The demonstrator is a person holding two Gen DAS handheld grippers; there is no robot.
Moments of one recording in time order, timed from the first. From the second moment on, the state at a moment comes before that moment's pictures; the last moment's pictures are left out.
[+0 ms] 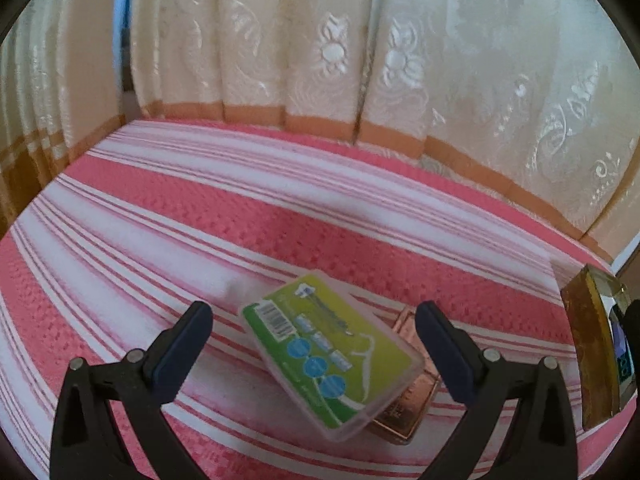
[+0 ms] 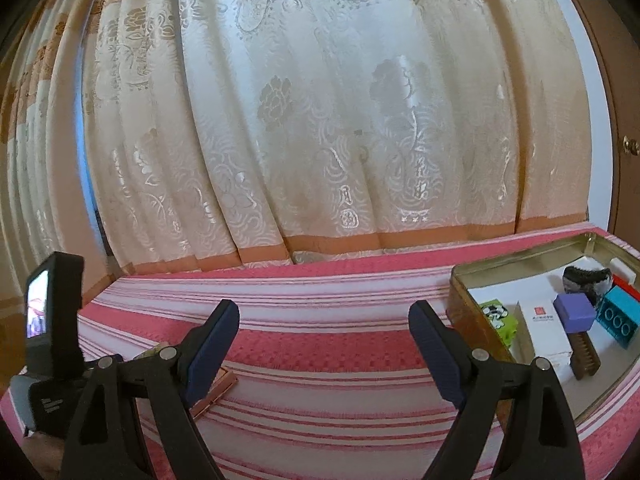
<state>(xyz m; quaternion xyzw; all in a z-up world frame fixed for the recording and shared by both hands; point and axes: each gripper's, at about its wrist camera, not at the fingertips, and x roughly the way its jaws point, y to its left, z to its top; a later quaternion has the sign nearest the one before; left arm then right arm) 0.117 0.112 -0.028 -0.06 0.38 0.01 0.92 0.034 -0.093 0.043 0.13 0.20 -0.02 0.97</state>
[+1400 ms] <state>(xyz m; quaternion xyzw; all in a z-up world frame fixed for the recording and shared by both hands) 0.107 0.195 -0.014 -0.04 0.36 0.08 0.93 0.086 0.005 0.002 0.16 0.40 0.10 0.89</state>
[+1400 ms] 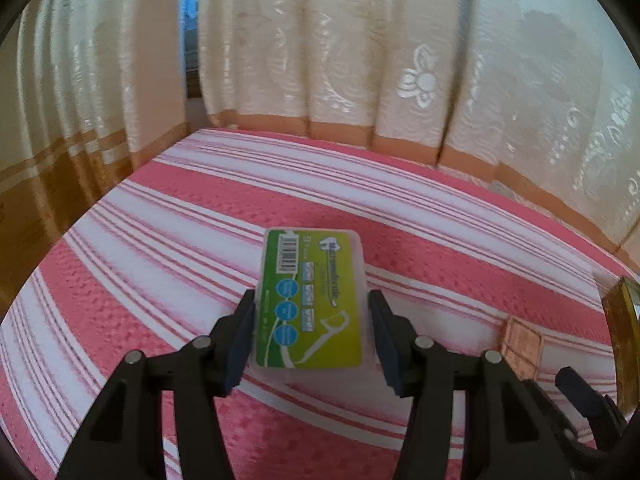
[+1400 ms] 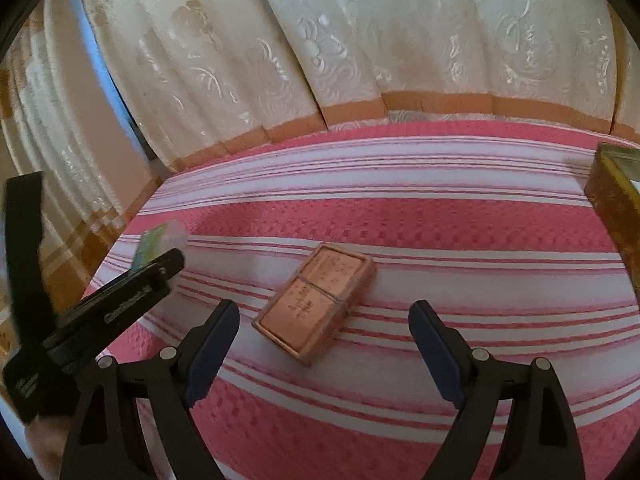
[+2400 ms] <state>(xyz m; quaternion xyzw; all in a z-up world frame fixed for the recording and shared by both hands) 0.110 0.174 -0.019 -0.03 0.37 0.06 0.92 0.104 0.015 -0.006 -0.02 0.43 0.20 0.88</state>
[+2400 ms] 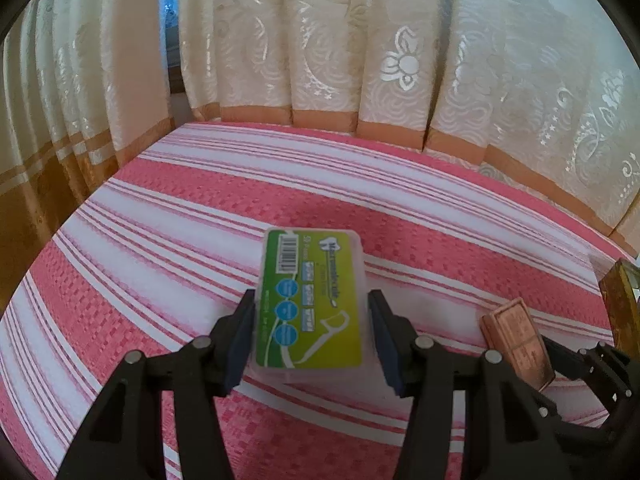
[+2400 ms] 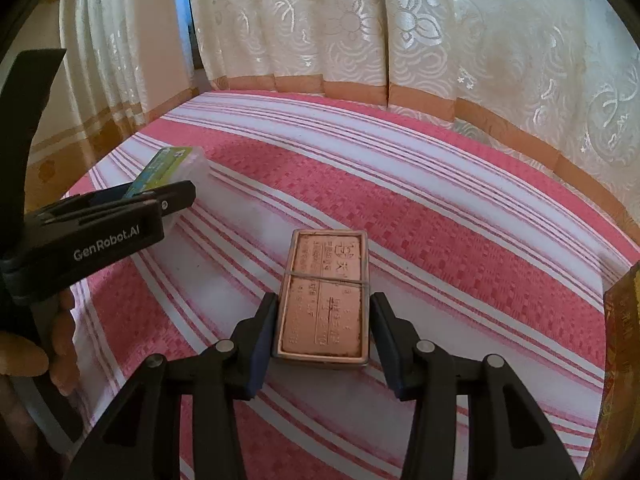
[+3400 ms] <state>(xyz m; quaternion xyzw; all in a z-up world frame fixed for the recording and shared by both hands) 0.084 0.139 0.003 0.02 0.27 0.06 0.96 0.062 -0.042 0.045 0.04 0.27 0.12 0.95</state>
